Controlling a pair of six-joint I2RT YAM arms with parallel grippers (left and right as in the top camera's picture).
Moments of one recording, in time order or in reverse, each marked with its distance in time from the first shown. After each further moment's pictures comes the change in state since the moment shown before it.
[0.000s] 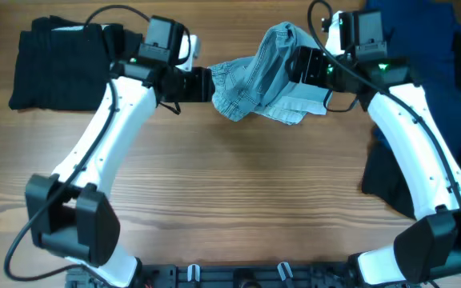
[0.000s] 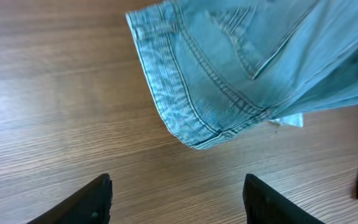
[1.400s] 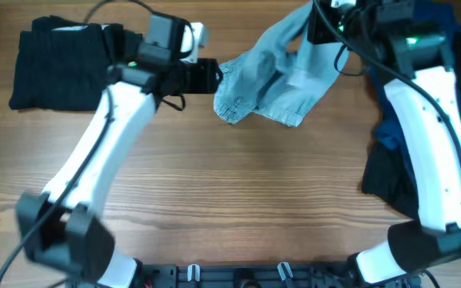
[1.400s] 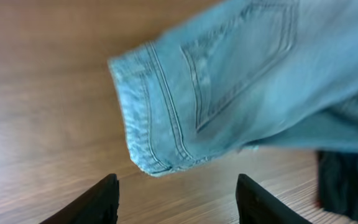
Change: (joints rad) left arm -0.006 -0.110 0.001 0.106 0.049 -0.026; right arm 0.065 0.055 0.530 -0.174 0.071 -0.225
